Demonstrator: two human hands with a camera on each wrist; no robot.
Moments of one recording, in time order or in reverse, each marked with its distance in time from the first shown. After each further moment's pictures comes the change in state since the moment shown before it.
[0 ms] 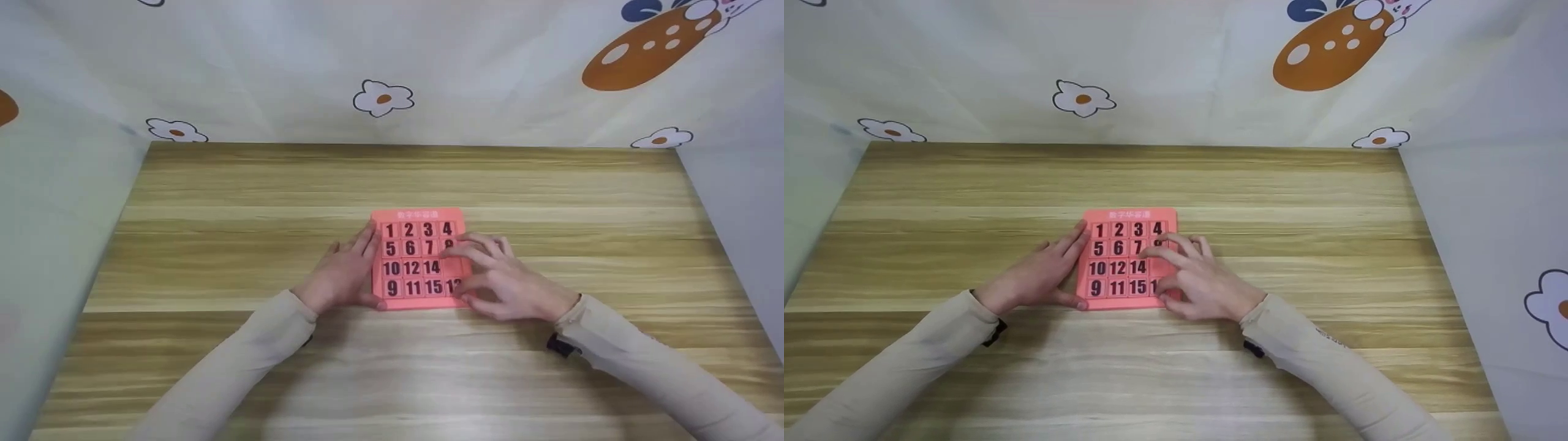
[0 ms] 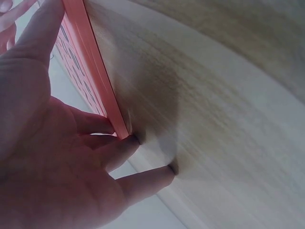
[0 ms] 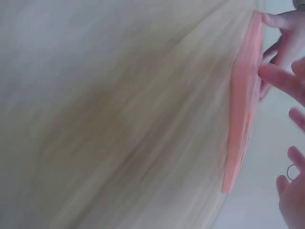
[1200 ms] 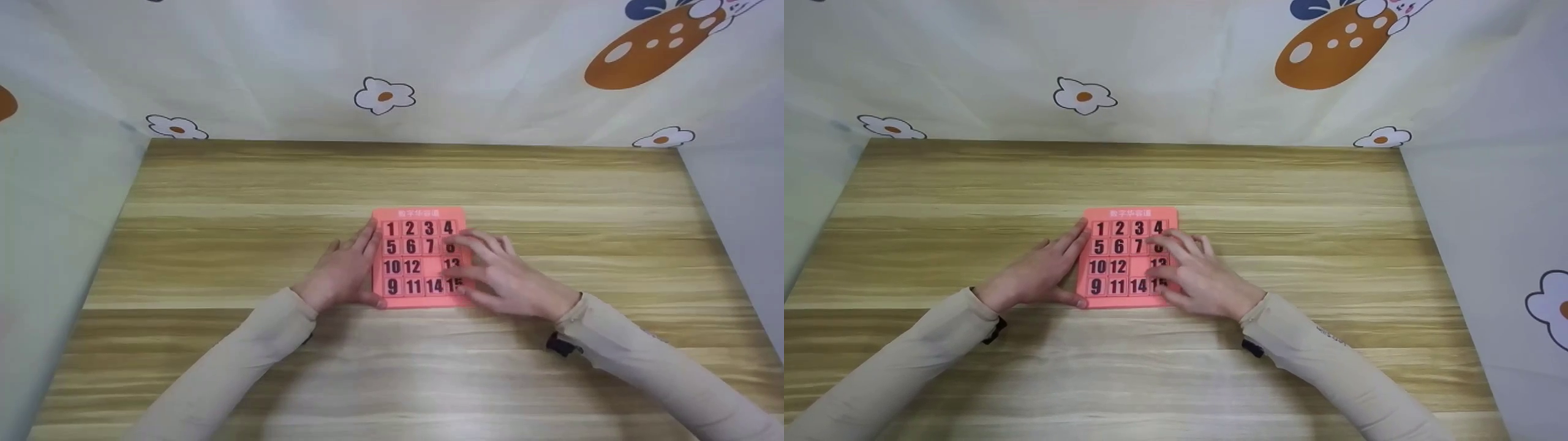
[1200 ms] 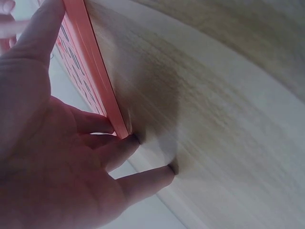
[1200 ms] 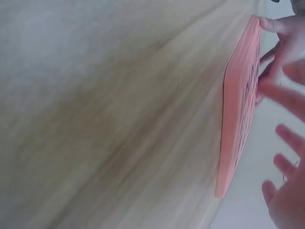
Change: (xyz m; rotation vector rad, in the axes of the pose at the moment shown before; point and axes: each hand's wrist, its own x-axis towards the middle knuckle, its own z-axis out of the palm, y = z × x) left_hand -0.002 0.001 0.000 -0.008 0.015 0.007; right_hand 0.001 -0.004 -0.002 -0.027 -0.067 0.051
